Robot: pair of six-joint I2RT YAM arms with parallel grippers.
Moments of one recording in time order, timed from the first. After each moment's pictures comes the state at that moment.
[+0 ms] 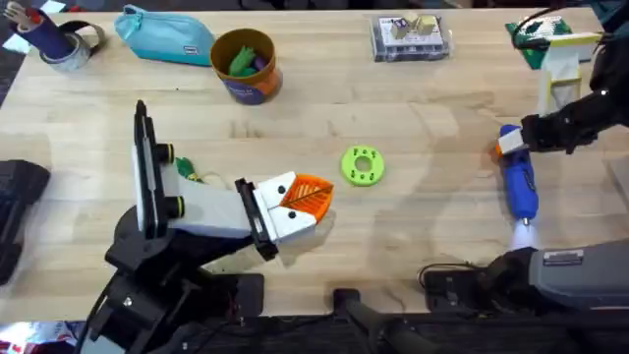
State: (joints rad) left arm -0.46 0.00 0.01 -0.06 0.72 -0.14; right arm -0.49 1.64 1.01 -0.81 -0.05 -0.56
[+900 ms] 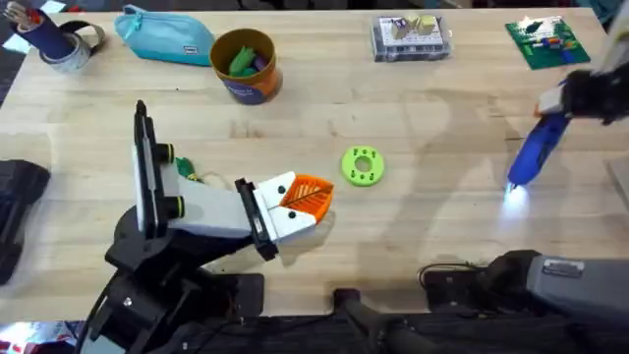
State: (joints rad) left arm -0.46 0.00 0.01 -0.06 0.72 -0.14; right arm -0.49 1.48 1.13 -0.82 0.01 -0.27
